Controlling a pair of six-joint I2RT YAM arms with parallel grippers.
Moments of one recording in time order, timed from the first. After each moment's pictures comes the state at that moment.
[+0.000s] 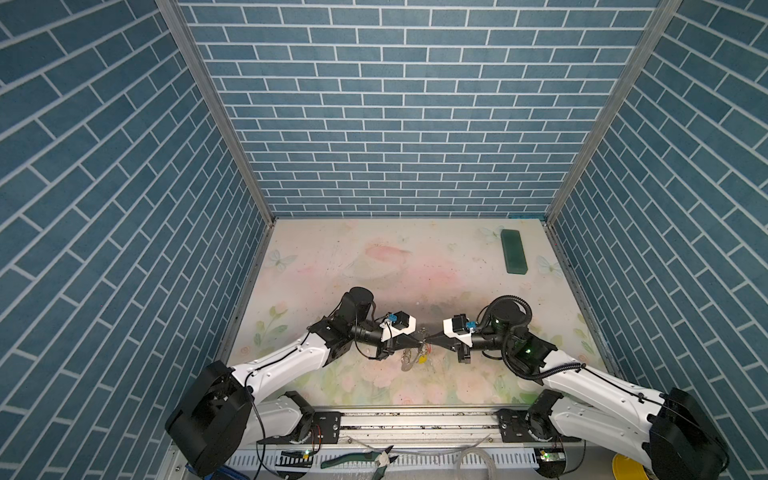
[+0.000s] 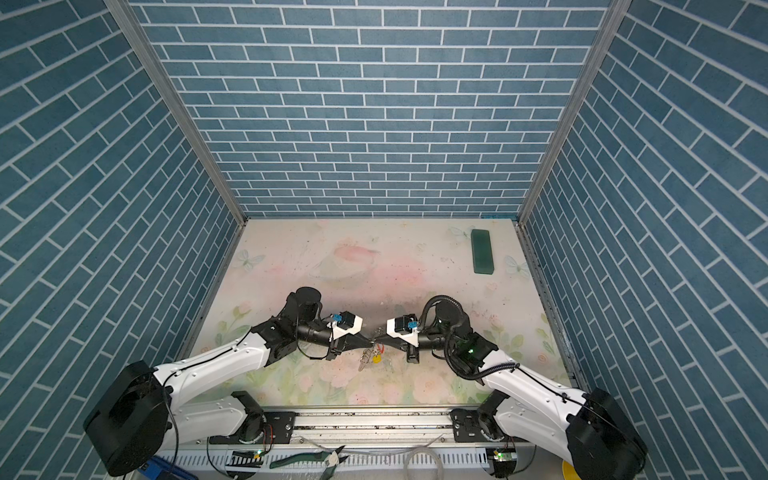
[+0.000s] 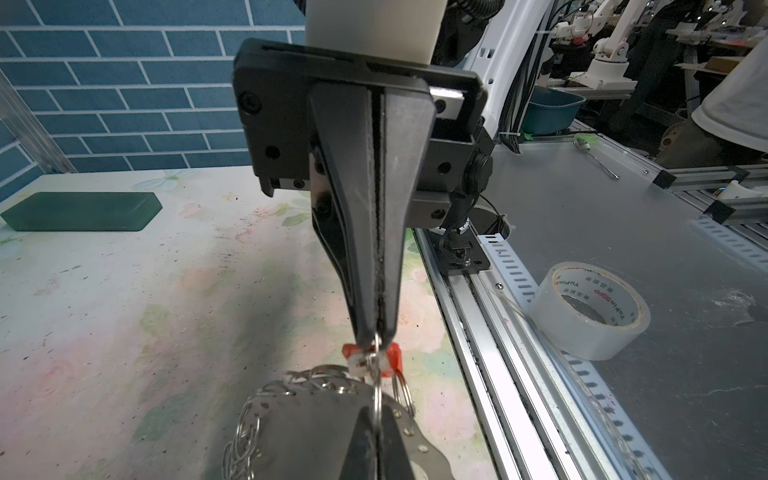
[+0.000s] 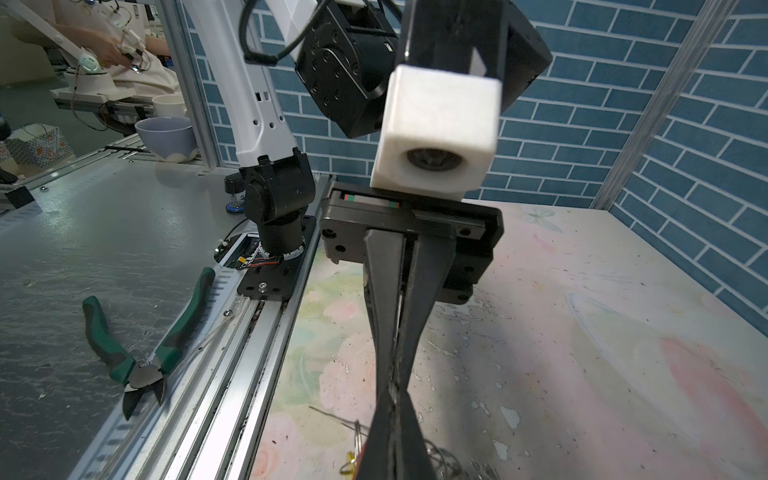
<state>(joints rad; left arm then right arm) -0.68 1.21 0.56 0.11 0.97 0.45 0.77 0.99 0.42 0.32 -0.83 -0.32</state>
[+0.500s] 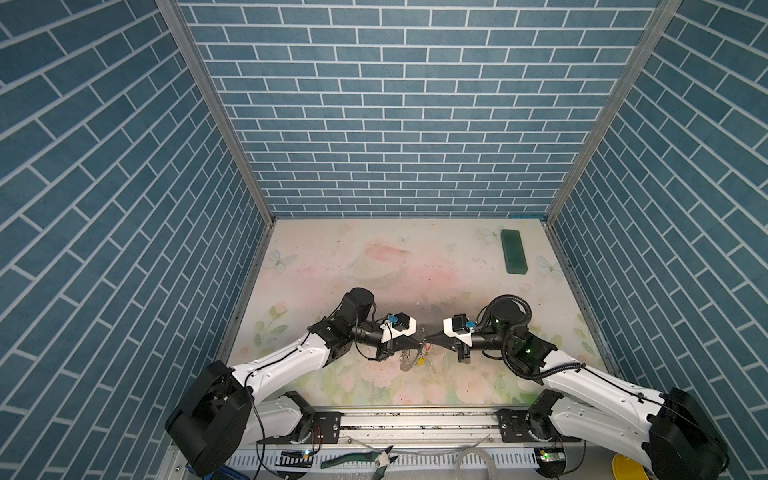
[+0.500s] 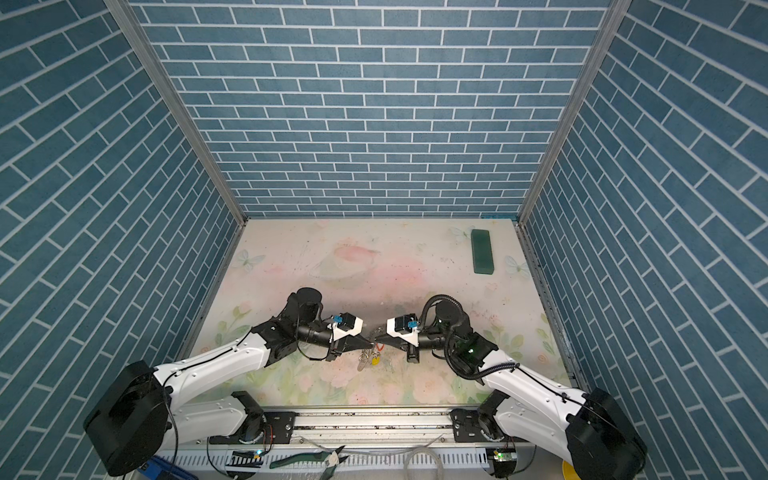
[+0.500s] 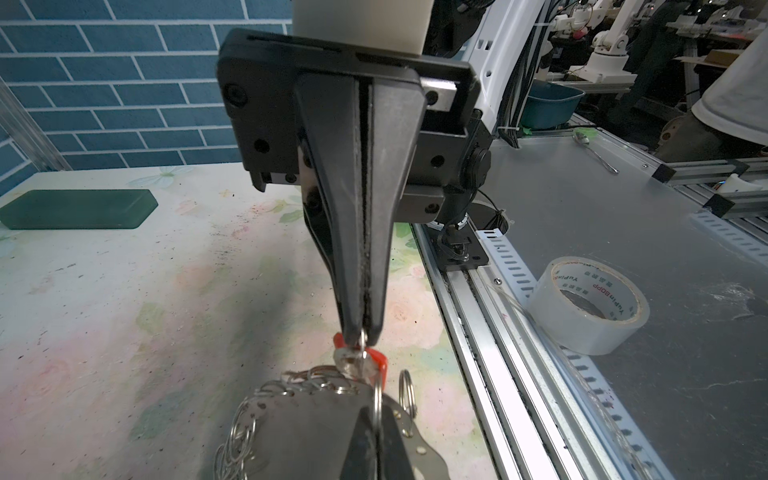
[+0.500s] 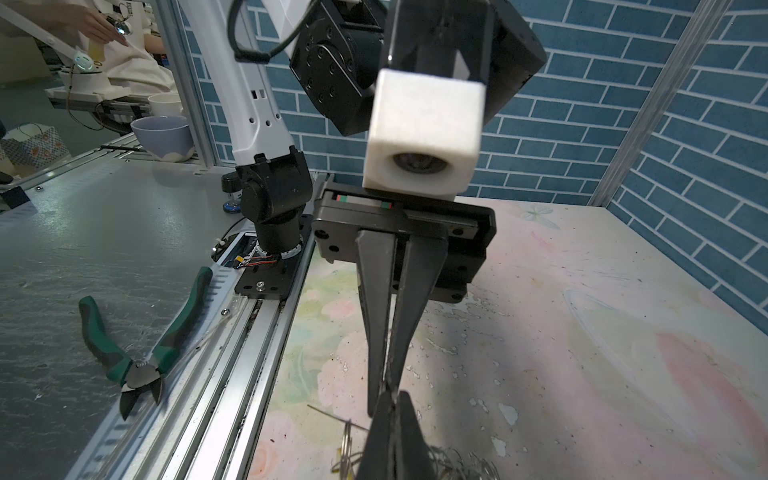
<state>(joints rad) -0.68 1.21 0.56 0.10 0.96 0.46 0.77 1.00 0.42 0.31 -0.84 -0.32</state>
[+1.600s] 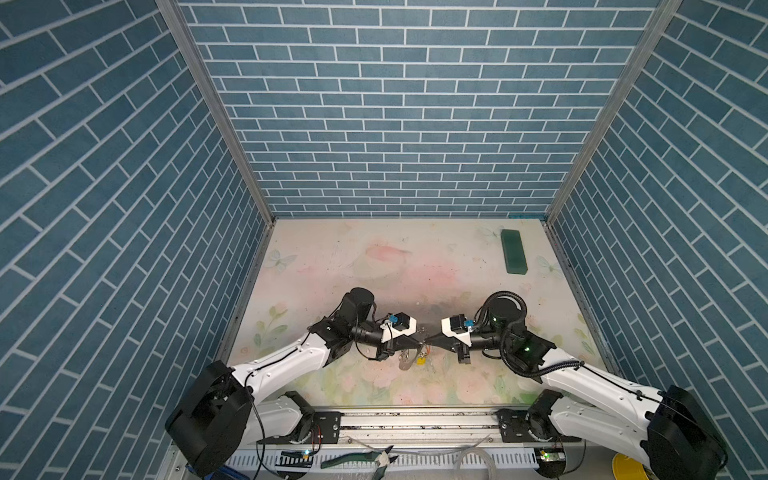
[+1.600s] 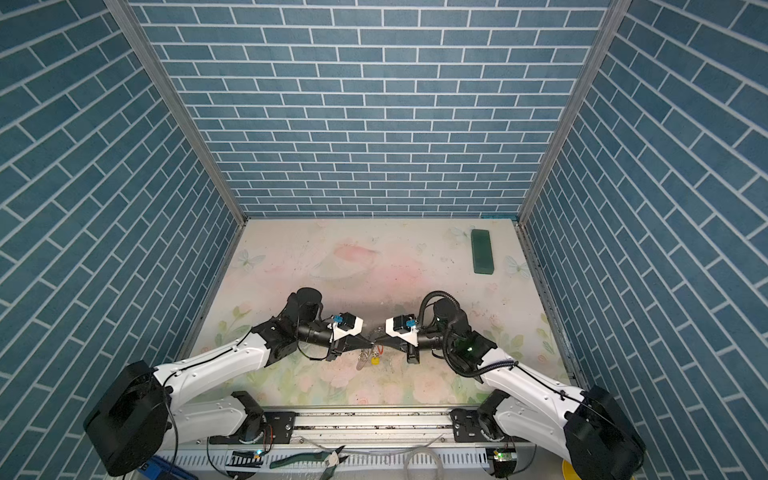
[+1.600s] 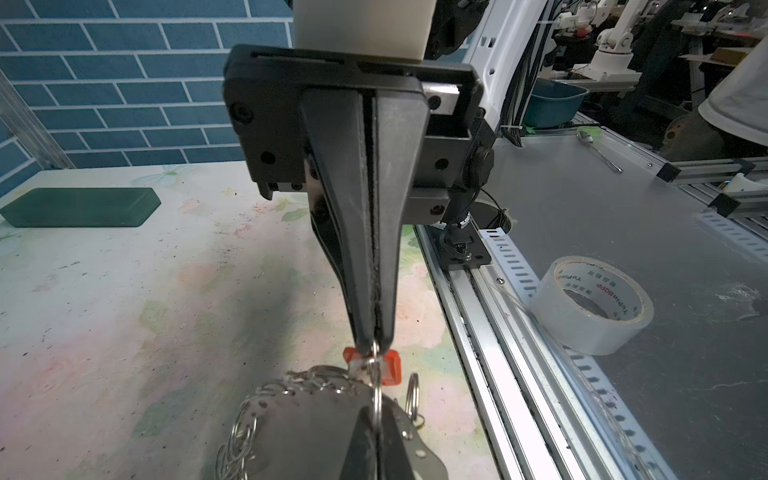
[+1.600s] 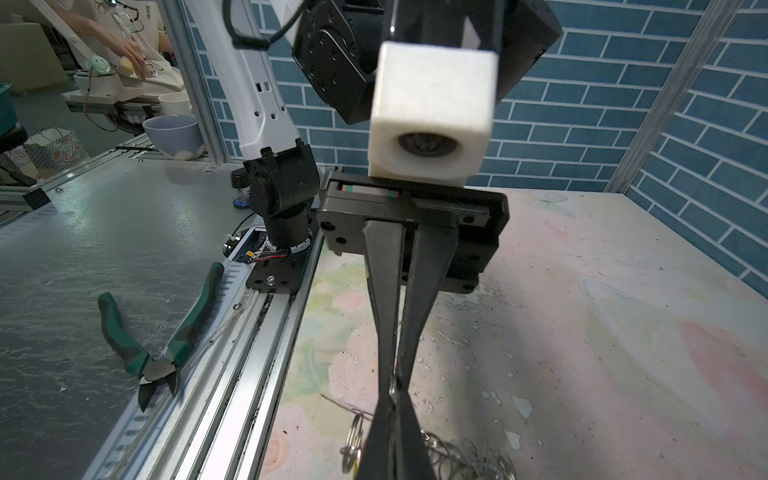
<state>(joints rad) -0.68 1.21 0.56 0.10 0.96 0.46 0.77 1.01 0.43 0.28 -0.86 -0.32</state>
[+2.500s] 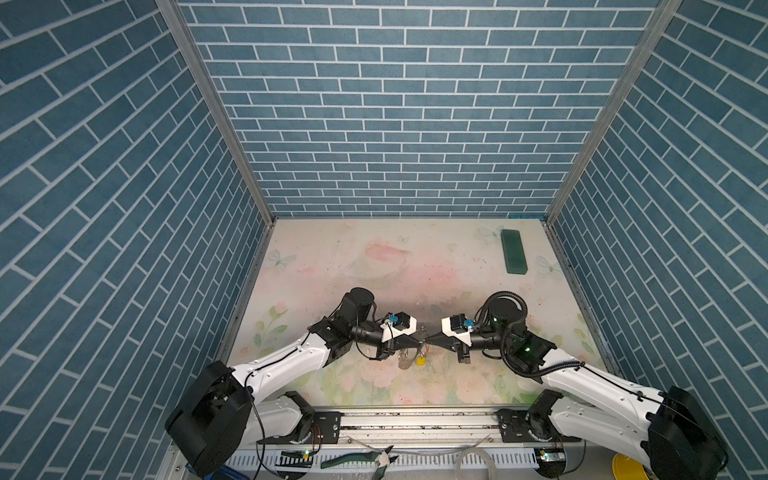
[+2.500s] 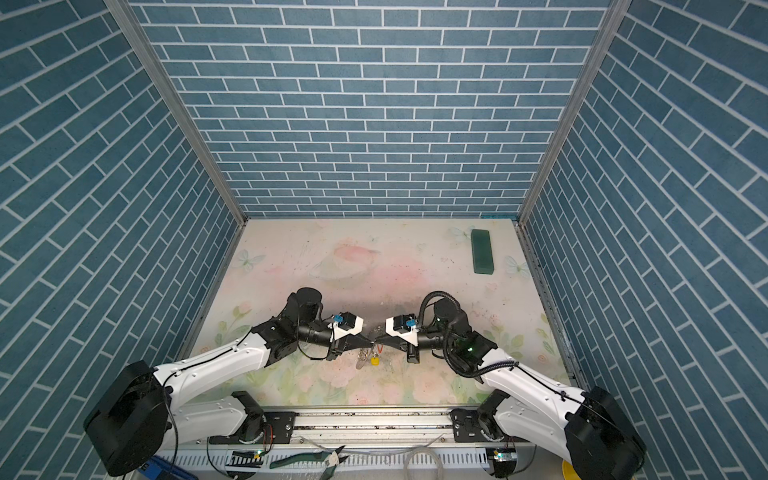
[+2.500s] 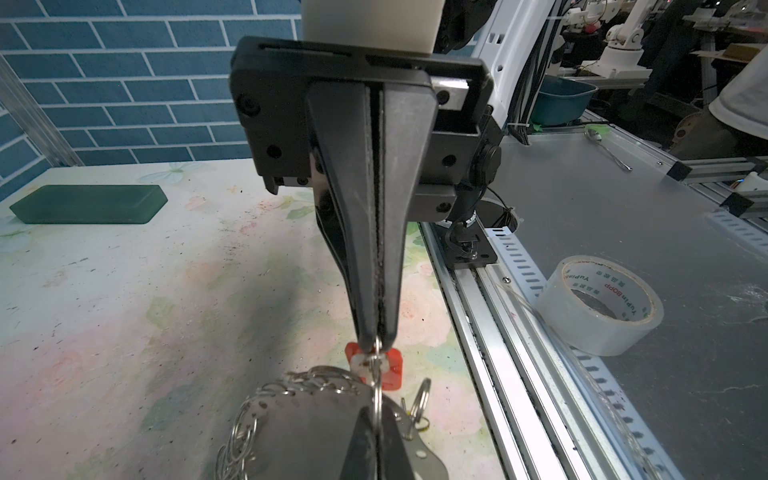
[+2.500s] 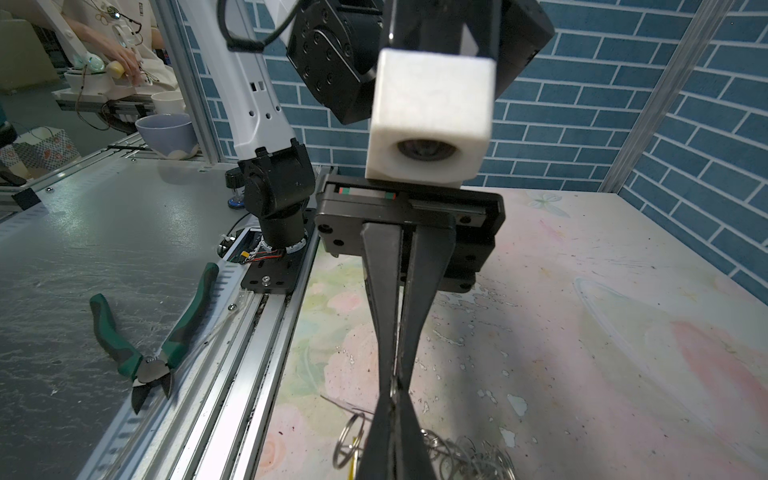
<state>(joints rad) -0.68 1.21 0.56 0.10 0.94 0.46 0.77 1.01 0.43 0.28 -0.84 -0.32</state>
